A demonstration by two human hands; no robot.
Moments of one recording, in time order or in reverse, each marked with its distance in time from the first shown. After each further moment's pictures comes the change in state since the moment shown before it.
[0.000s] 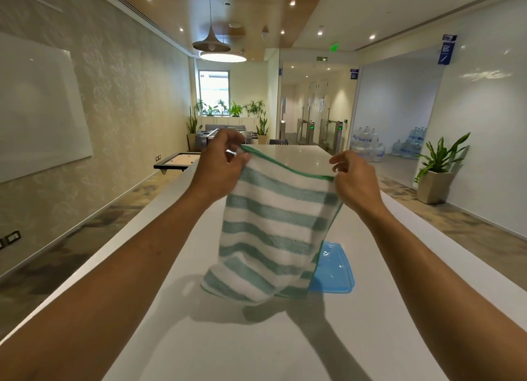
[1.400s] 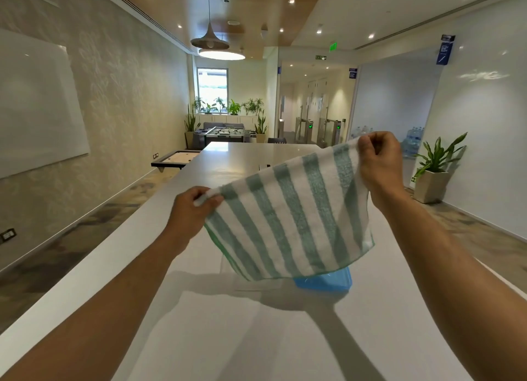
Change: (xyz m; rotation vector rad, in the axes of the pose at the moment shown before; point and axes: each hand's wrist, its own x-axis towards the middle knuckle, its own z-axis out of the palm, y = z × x) left_hand -0.055 -0.095 -0.018 -0.152 0.011 -0.348; right_hand 0.026 0.010 -0.023 0.396 0.271 -0.014
